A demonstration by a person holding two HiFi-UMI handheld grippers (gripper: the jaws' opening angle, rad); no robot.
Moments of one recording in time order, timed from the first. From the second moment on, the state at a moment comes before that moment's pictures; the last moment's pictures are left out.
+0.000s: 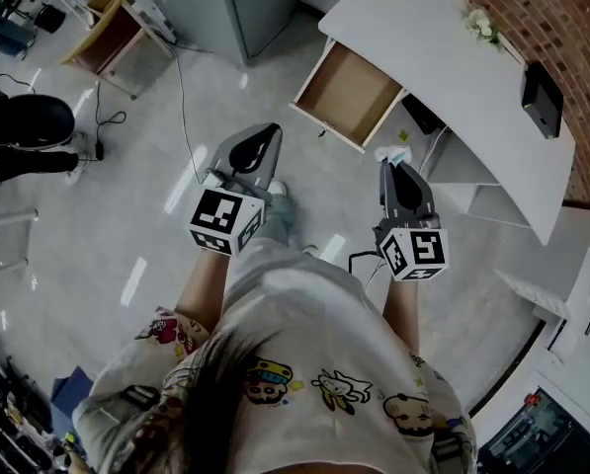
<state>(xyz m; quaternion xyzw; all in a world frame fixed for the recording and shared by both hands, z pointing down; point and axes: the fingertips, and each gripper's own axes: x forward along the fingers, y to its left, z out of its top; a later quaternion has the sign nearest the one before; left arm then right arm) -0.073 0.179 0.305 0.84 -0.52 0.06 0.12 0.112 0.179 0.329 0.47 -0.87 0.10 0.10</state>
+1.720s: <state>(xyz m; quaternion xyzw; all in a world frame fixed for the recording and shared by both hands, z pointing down) -0.049 -0.102 0.325 0.85 -0.50 0.08 0.13 0.141 -0.103 0.356 0.50 -0.85 0.14 0.11</state>
